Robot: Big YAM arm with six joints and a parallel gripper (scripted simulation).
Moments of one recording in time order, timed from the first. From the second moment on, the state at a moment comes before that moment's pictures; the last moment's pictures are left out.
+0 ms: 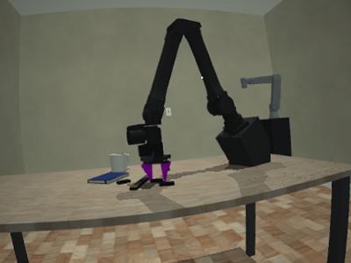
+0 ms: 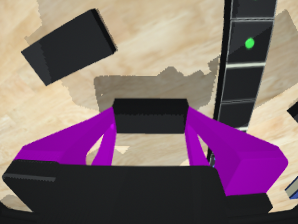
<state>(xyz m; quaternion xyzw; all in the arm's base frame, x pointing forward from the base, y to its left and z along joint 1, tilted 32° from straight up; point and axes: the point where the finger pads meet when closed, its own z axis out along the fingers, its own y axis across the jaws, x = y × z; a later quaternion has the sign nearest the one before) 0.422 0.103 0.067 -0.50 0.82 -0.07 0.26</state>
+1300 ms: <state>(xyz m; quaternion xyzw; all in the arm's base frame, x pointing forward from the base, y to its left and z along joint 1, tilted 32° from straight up) 0.398 0.114 0.120 -0.52 0.81 -0.06 0.28</state>
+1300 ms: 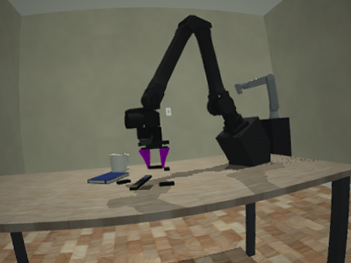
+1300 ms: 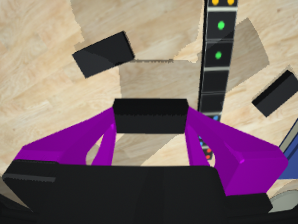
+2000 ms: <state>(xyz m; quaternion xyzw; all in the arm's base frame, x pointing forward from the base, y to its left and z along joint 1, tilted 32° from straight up) 0.356 0.086 0.146 -0.50 0.83 -0.06 0.25</state>
